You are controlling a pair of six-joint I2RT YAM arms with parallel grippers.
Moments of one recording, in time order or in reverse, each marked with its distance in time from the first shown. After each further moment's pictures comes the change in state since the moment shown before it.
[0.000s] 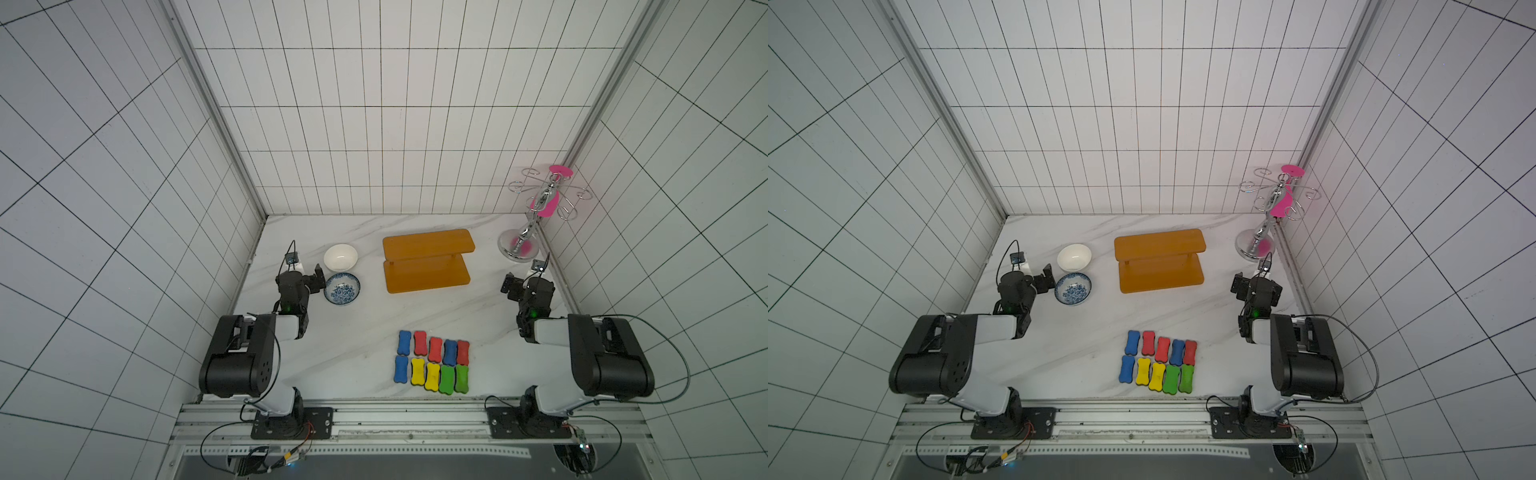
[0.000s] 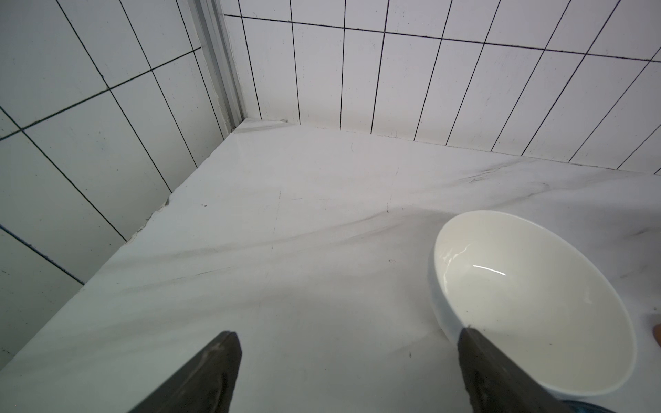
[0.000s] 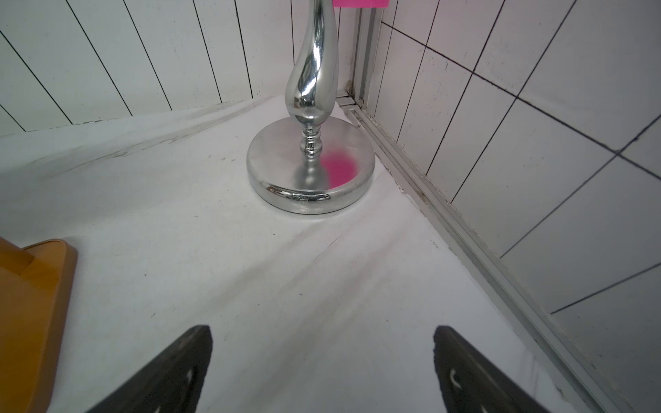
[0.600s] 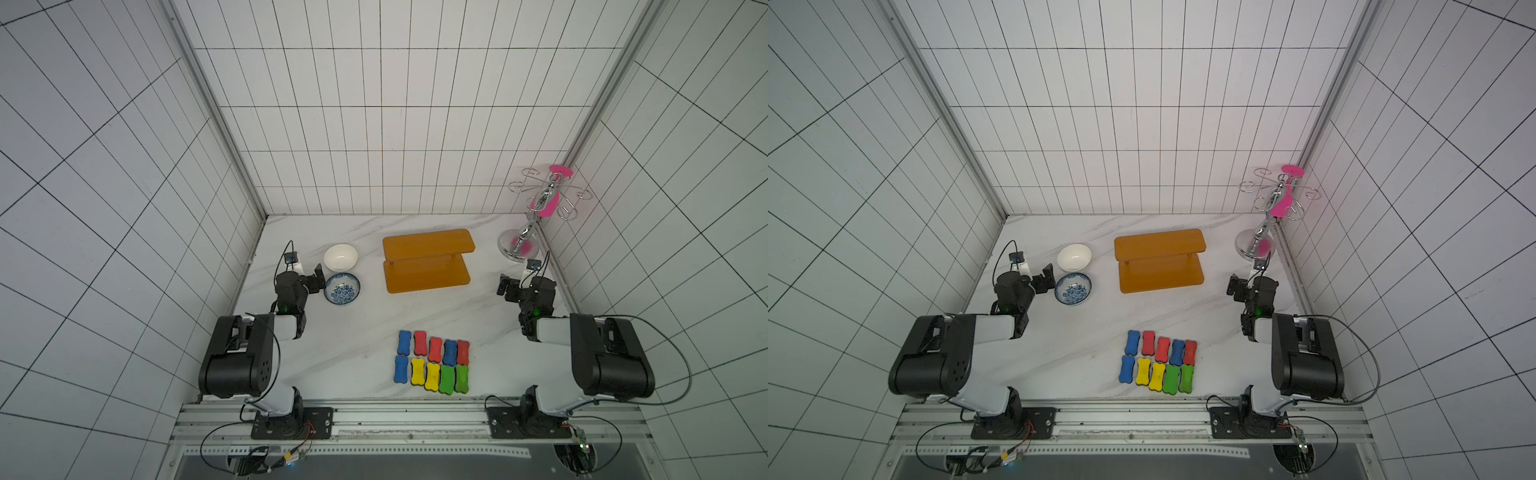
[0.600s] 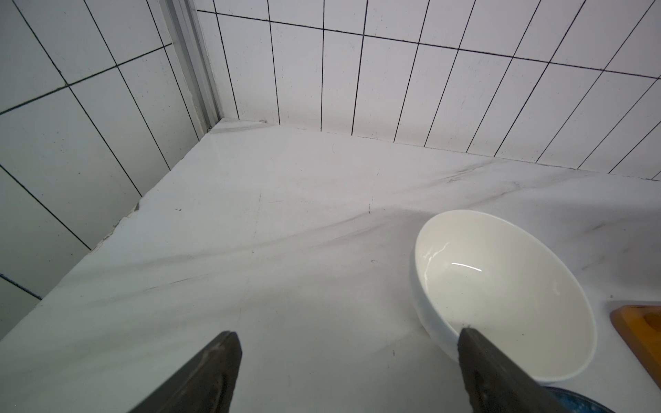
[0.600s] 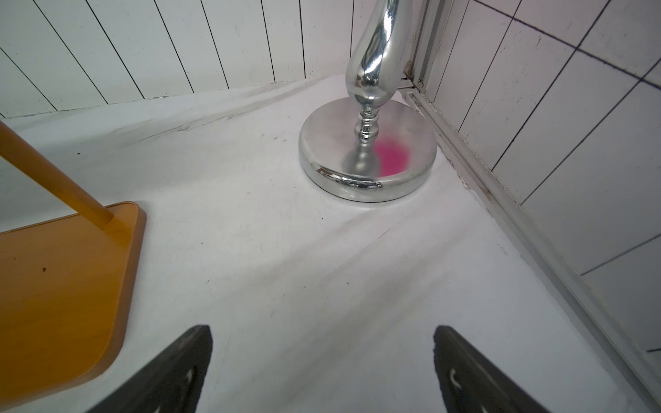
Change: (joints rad) left arm 0.032 0.000 -0.008 0.022 0.111 -0.002; right arm -0.034 0.000 0.015 -0.049 -0.209 -0.028
